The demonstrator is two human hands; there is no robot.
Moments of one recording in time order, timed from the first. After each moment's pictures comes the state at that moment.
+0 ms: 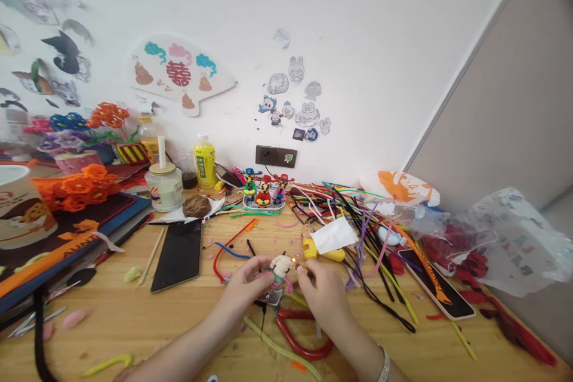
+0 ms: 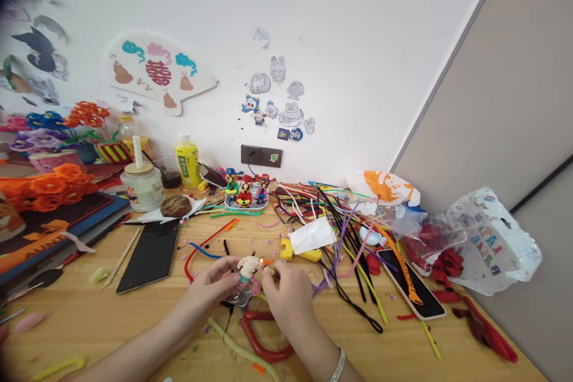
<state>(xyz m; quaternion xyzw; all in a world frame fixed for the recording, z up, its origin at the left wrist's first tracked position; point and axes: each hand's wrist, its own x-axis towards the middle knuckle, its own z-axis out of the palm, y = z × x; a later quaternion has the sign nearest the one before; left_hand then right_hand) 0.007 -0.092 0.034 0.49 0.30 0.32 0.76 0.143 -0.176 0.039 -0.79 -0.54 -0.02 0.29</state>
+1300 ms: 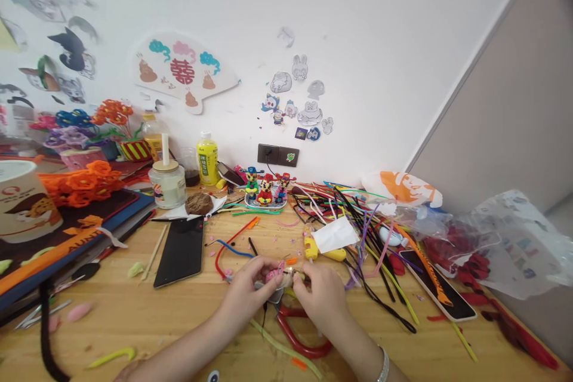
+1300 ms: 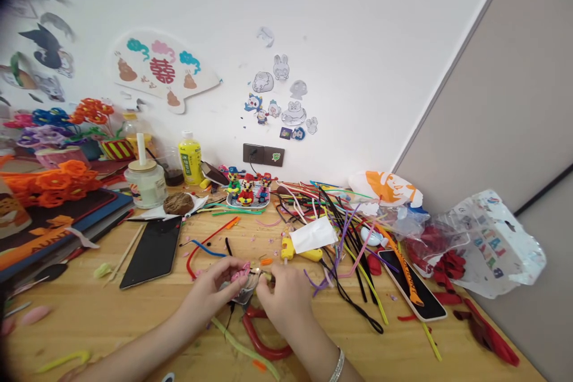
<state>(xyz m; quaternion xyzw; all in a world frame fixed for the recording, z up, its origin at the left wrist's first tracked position) 0.003 -0.086 0.022 0.74 0.29 0.33 0.51 0.138 -0.176 0.036 -0.79 -0.57 -0.06 0.22</state>
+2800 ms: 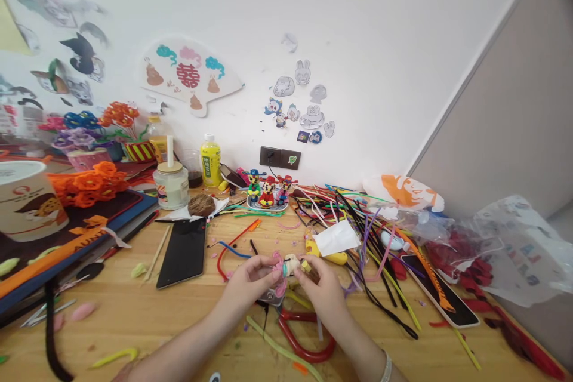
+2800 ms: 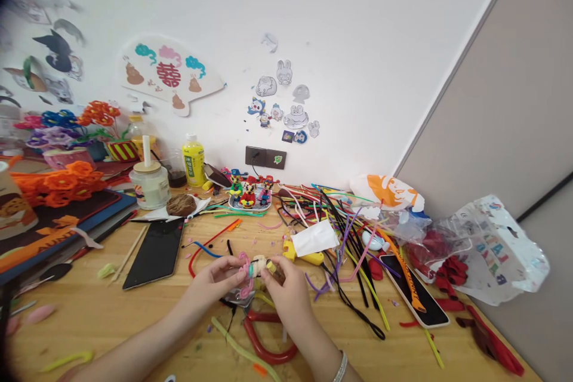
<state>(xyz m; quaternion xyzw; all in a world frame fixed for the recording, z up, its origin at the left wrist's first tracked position) 0.008 -0.084 0.033 0.51 0.30 0.32 0.74 0.147 -0.165 0.026 -0.68 -0.49 0.17 0.51</state>
